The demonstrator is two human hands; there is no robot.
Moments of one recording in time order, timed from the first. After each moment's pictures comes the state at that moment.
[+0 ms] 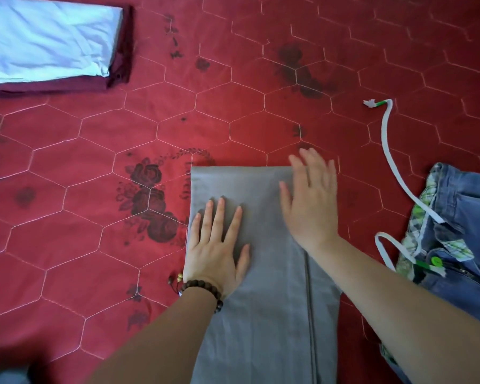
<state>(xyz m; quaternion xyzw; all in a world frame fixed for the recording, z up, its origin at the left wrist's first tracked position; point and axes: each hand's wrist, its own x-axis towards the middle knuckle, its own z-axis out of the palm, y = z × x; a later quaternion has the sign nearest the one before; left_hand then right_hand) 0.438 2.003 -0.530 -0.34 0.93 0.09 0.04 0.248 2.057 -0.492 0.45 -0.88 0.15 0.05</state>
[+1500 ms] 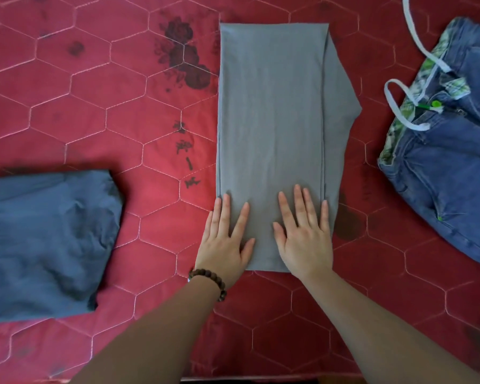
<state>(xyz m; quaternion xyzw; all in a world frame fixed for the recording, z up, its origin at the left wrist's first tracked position) 0.662 2.204 -0.512 -0.32 0.93 0.18 0.09 0.507 2.310 -0.506 0.49 -0.87 -0.03 -0.10</state>
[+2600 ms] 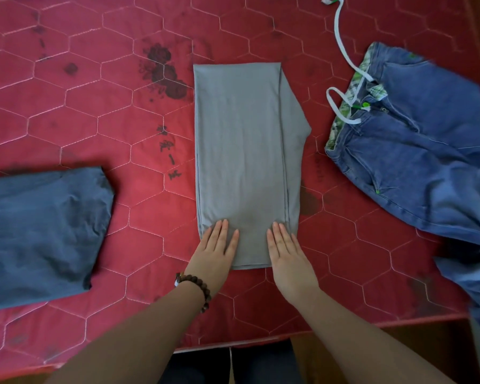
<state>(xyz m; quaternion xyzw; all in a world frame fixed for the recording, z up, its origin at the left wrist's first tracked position) 0.697 2.254 -0.476 -0.15 0.97 0.08 0.18 0.553 2.398 -0.457 0.50 -0.81 -0.12 -0.26</state>
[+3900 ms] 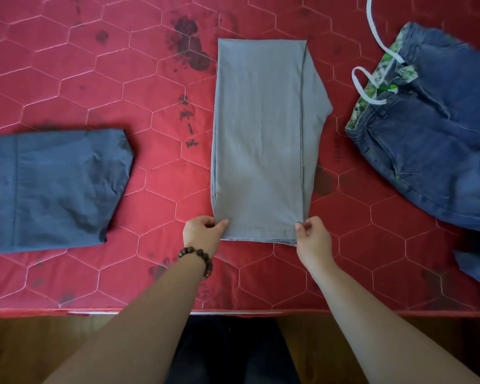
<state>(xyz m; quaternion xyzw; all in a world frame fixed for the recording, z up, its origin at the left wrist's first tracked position) 0.706 2.262 -0.456 -0.64 0.59 0.49 -0.02 0.547 2.410 -0.454 0.11 -0.90 0.27 -0.33</state>
